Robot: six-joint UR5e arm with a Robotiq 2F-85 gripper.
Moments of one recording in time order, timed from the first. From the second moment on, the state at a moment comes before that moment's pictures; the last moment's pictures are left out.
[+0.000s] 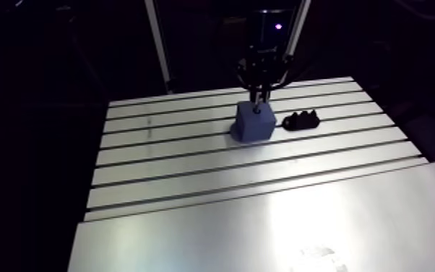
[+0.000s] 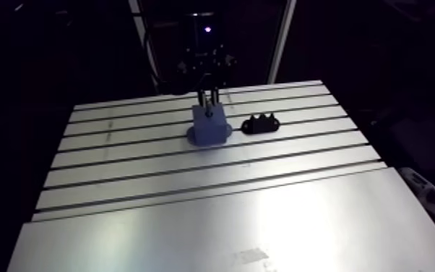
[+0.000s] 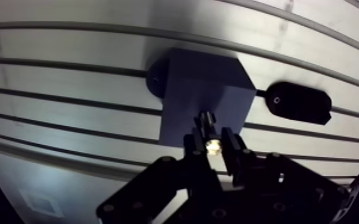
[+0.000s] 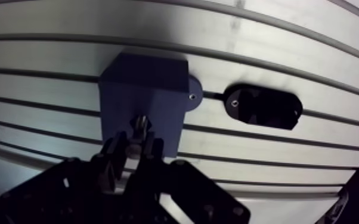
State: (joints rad) arm -0.19 -1.12 1.59 -1.79 -1.63 -1.92
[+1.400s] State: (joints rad) arm -0.19 -1.12 1.59 -1.78 -1.63 -1.91
